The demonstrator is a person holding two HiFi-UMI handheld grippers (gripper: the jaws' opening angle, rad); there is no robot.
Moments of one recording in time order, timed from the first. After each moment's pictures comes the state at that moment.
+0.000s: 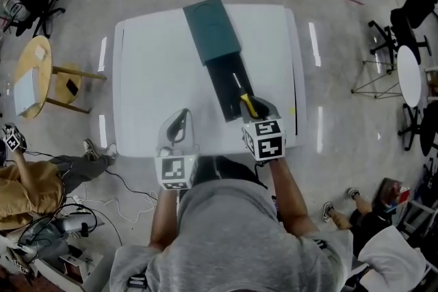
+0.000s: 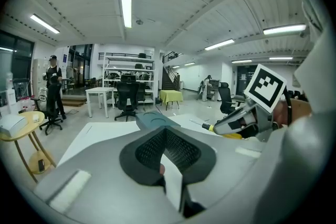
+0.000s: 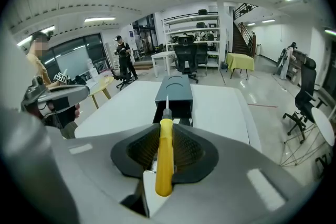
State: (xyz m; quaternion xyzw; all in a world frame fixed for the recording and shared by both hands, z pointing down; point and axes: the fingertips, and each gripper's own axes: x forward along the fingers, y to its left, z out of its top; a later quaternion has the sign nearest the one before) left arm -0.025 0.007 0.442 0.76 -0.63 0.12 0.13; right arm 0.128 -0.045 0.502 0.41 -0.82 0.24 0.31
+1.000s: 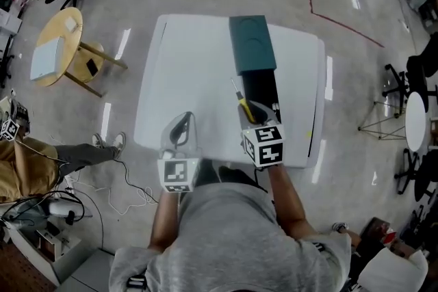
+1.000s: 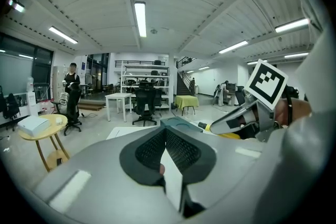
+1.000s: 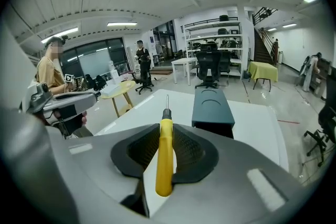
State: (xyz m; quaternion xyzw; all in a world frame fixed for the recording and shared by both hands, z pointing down) left arm -0.111 0.043 0.411 0.70 -0.70 0.09 0.11; right arm 0.014 -0.032 0.462 0.33 -0.88 0.20 0.29
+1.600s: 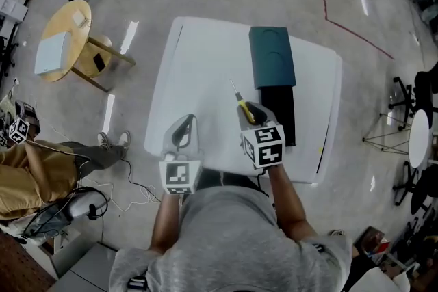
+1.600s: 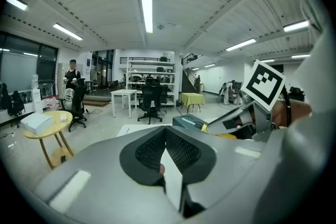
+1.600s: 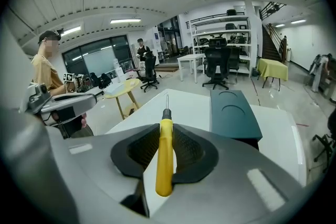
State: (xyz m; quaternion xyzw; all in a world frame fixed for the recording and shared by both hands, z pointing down) left arm -0.181 0.017 0.426 0.68 -0.71 0.10 0.13; right arm -0.069 -0.064 0.479 0.29 -0.88 0.21 0.30
